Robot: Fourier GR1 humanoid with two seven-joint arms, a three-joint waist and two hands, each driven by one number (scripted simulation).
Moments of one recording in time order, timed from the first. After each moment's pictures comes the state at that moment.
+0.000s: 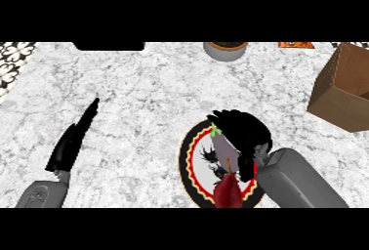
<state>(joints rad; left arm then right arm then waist) -0.13 0.28 -0.06 -1.32 -0.18 0.02 -0.05 -0.47 -0.26 0.52 -1.49 0.75 0.63 0.44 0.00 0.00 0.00</state>
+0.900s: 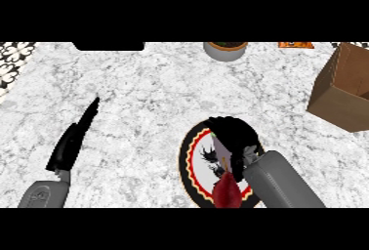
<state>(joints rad) -0.13 0.23 -0.01 -1.34 -0.24 -0.02 -0.04 -0.44 -0.14 0.46 -1.28 0.97 0.59 0.28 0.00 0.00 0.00</state>
